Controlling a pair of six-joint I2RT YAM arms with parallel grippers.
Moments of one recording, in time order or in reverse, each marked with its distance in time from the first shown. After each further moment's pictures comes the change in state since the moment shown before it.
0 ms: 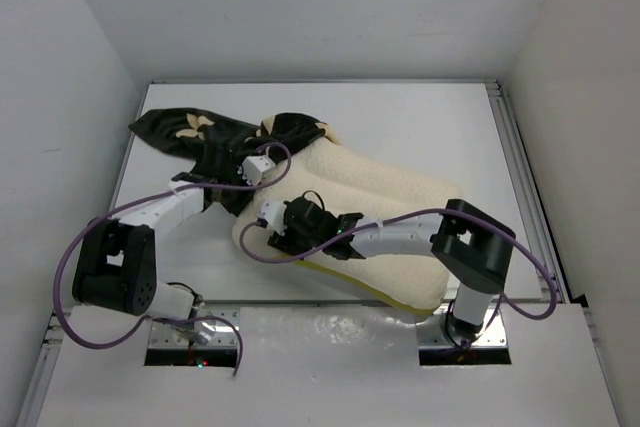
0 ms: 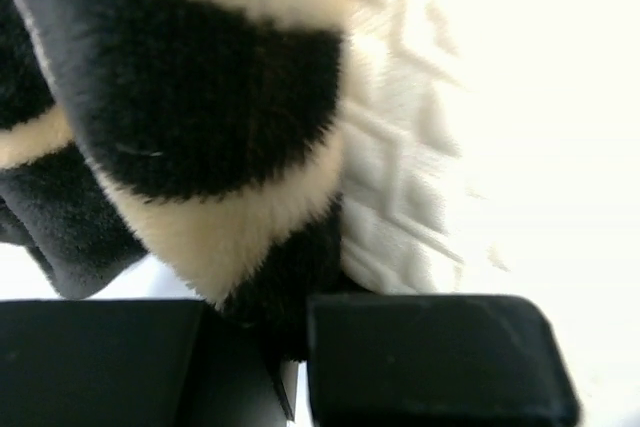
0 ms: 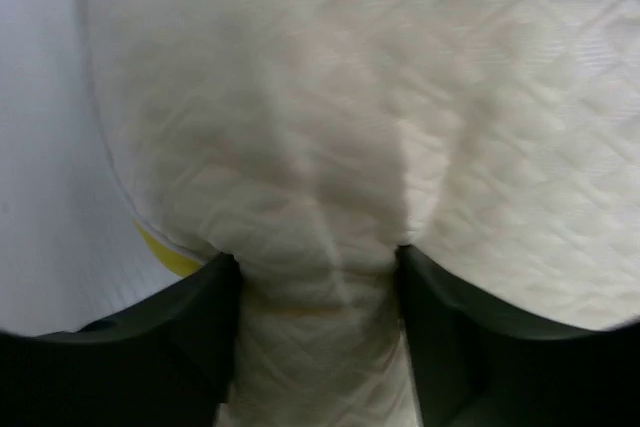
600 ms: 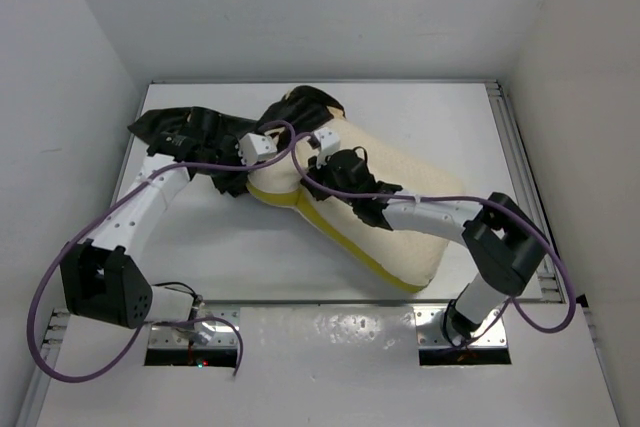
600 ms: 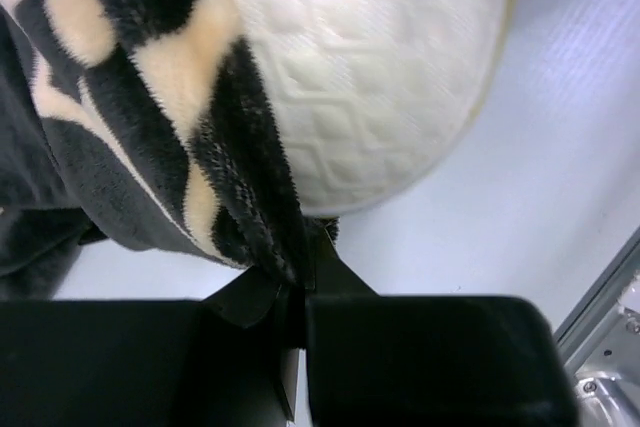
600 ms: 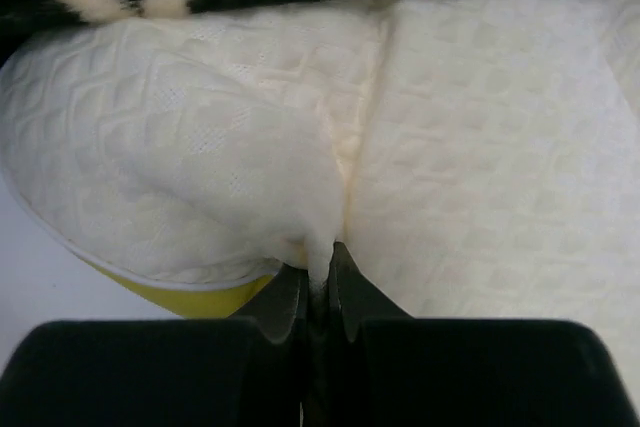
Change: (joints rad) left arm -0.001 -0.062 0.441 -0.578 0.072 0.314; right arm -0.290 -0.117 -0.029 0.233 -0.029 0.474
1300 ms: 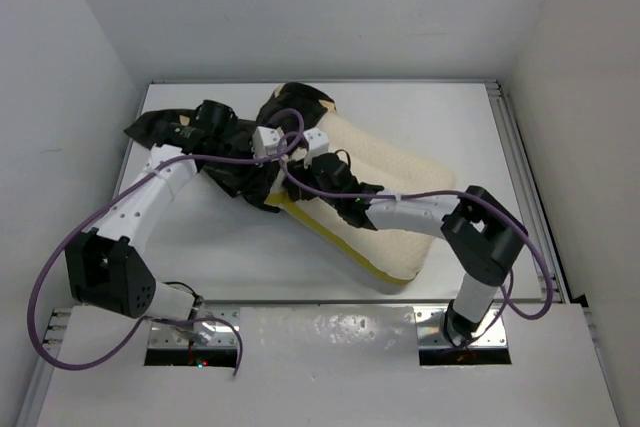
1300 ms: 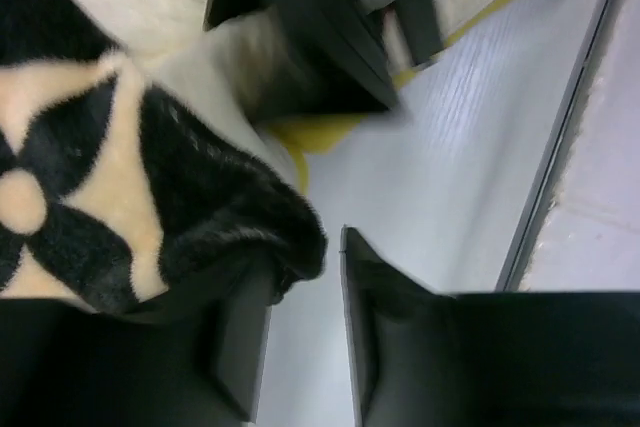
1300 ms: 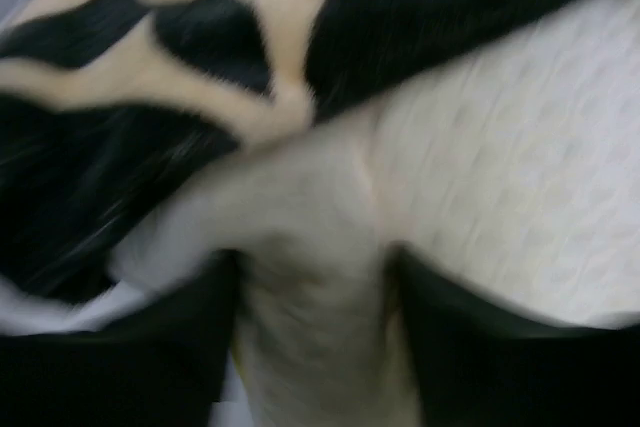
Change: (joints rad) left arm -0.052 0.054 0.095 -0.064 0.286 -0.044; right arm 0.059 0.118 0.110 0.015 0.154 0.083
